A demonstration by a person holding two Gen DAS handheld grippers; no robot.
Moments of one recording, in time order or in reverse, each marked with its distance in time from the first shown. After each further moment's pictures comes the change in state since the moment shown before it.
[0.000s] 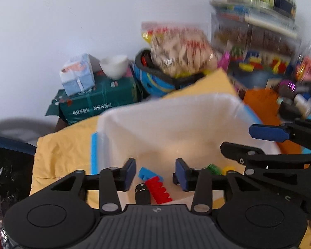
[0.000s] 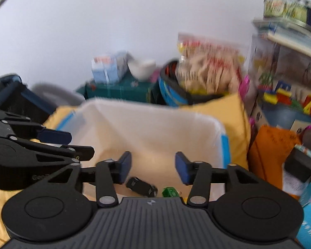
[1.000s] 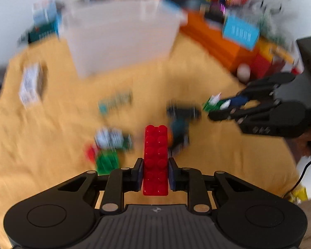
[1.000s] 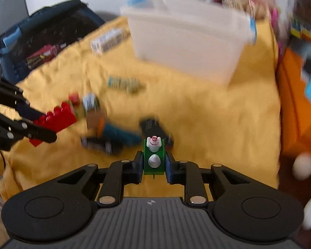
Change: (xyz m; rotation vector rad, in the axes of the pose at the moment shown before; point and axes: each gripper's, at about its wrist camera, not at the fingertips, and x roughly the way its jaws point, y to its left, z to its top) left arm -0.102 -0.036 -0.187 0.089 0.227 -0.229; right arm -0.083 -0.002 -0.159 -0.206 0.274 0.221
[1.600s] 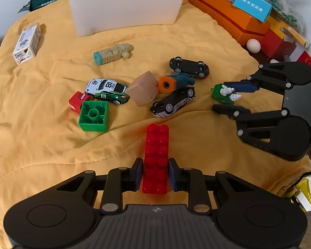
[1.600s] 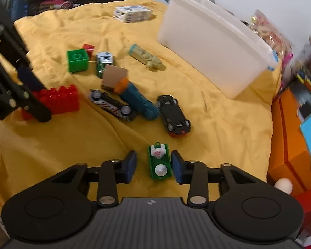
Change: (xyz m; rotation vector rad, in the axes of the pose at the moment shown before) left arm 0.046 -0.006 -0.054 -0.075 0.152 -0.004; right arm 0.033 0.055 -0.053 -0.271 0.053 -0.181
